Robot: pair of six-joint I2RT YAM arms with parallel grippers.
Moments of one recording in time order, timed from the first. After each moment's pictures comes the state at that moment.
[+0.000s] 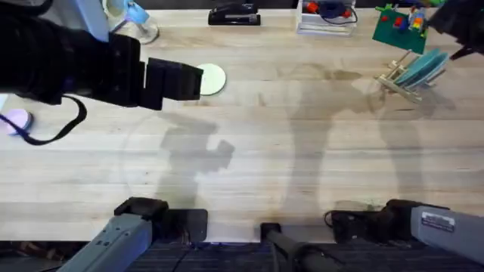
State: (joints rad) left arm -0.11 0.99 1.38 -1.35 0.19 0.07; right arm -0.18 1.37 1.20 -0.65 0.46 0.43
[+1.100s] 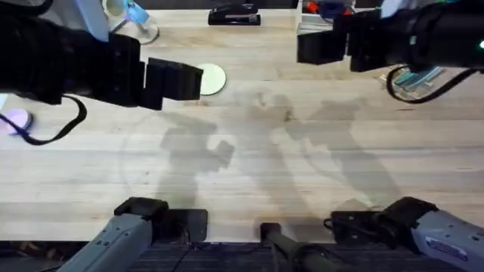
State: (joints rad) left arm -0.11 0.99 1.38 -1.35 0.19 0.07; right arm 0.49 1.11 1.20 -0.81 0.05 0.24
